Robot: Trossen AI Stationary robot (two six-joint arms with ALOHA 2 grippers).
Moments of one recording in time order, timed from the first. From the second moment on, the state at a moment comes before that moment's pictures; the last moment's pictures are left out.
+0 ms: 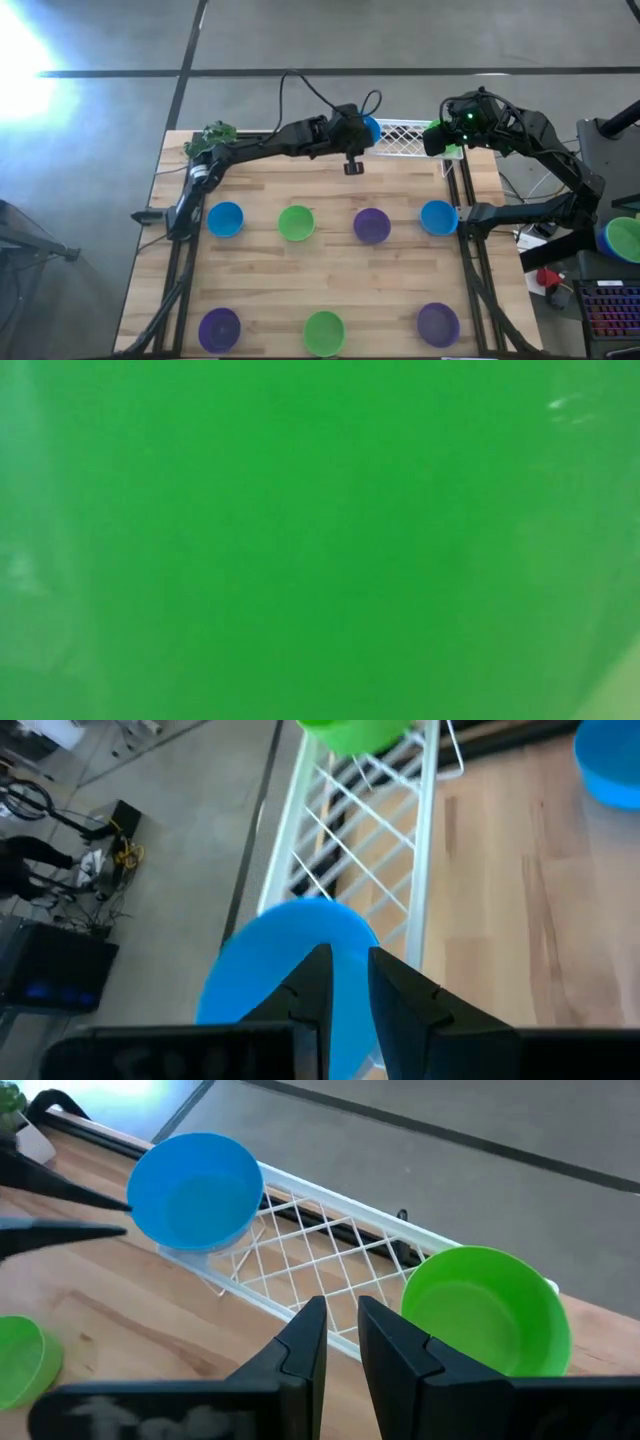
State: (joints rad) left arm 0.26 2.09 2.16 -0.64 -0.28 0.47; right arm -0.54 1.06 1.47 -1.24 0.34 0.50
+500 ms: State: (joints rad) left arm 0.31 2.06 2.27 -0.85 -0.35 0.33; right arm -0.54 1.06 1.47 -1.24 0.34 0.44
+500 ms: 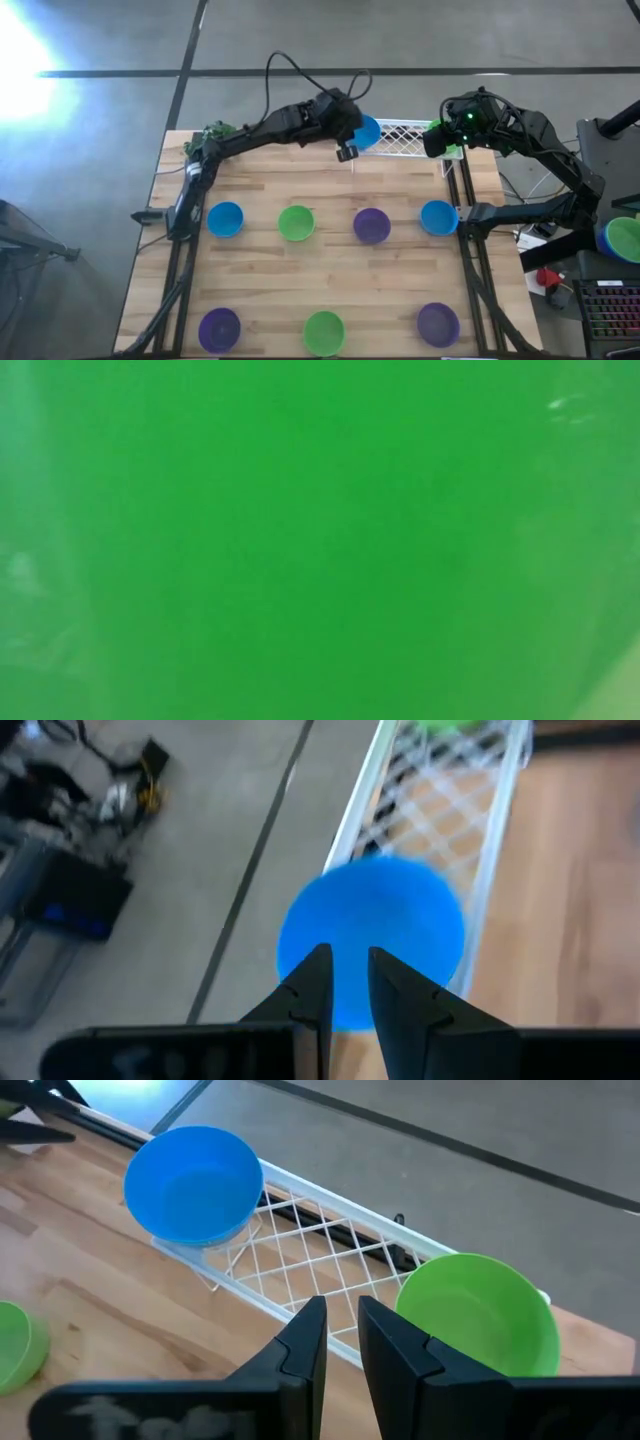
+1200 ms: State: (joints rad) left arm 0.39 2.06 2.05 -0.79 -0.32 0.26; right arm -0.54 1.06 1.47 -1.24 0.34 0.39
